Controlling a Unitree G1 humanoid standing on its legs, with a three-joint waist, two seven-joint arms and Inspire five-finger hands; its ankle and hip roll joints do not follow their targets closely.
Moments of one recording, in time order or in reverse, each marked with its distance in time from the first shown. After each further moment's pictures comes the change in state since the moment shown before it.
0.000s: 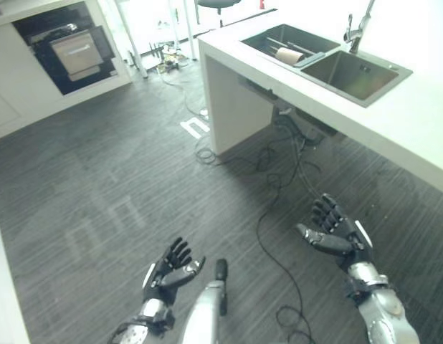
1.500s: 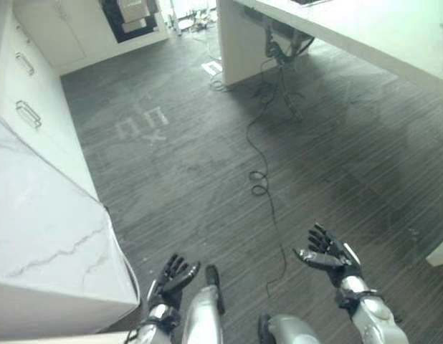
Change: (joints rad) left arm -0.097 -0.095 0.095 0.270 -0.124 0.029 0.070; right arm 0.015 0.015 0.026 0.206 -0.073 0.066 0.026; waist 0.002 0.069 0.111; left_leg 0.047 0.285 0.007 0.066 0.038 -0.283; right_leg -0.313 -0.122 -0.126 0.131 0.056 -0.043
